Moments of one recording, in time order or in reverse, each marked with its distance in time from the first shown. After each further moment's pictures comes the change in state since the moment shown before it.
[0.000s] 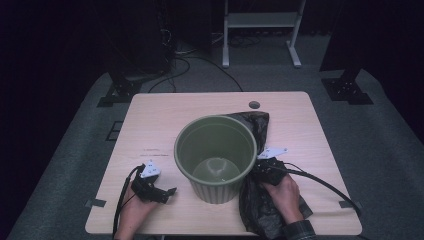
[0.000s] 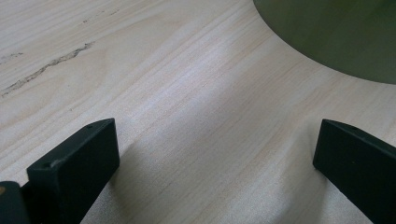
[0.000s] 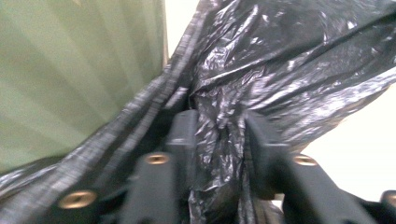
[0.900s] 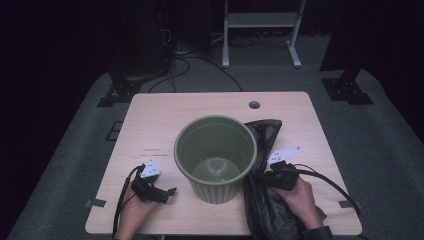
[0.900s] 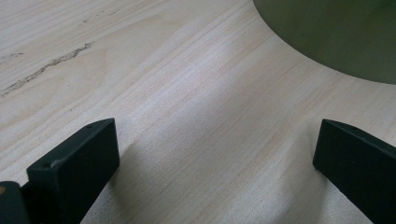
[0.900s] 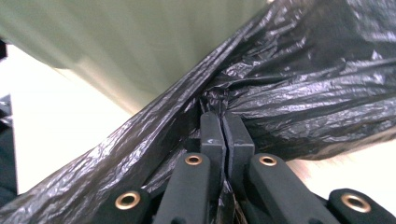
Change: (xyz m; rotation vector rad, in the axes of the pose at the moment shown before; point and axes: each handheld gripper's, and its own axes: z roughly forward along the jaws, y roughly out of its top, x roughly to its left) left arm 0.000 0.000 0.000 0.000 0.000 0.000; right arm 0.000 0.001 -0.049 0.017 0.295 -0.068
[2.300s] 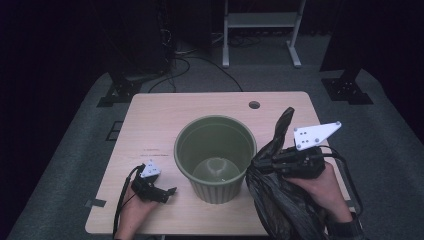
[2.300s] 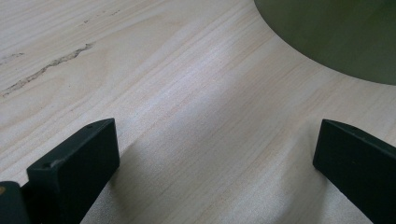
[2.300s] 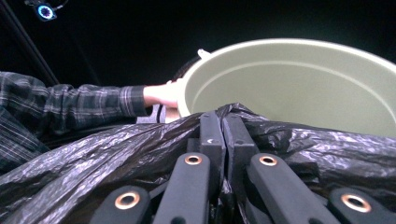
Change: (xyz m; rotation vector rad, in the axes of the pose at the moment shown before) left arm 0.000 0.000 0.000 0.002 0.001 0.000; right arm 0.055 0.084 -0.115 -0.291 0.330 -0.274
